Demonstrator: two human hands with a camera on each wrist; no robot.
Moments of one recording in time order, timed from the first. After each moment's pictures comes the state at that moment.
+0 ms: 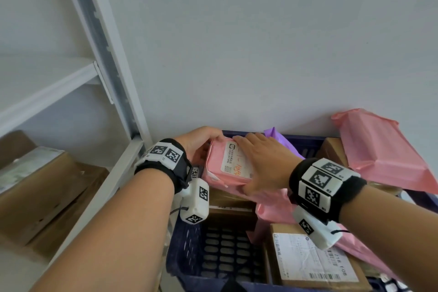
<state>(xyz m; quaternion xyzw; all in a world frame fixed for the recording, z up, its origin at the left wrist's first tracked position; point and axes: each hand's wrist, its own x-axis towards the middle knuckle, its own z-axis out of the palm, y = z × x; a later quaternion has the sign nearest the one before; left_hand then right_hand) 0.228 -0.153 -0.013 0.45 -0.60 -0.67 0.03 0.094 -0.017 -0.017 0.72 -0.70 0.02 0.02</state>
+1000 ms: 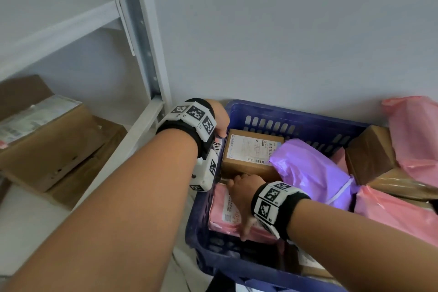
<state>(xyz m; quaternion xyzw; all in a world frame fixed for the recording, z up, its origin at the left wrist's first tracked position) 0.236 -0.187 -0.033 0.54 -0.75 -0.37 -0.12 0.171 -0.046 -0.127 0.70 -0.64 -0.28 -0.15</state>
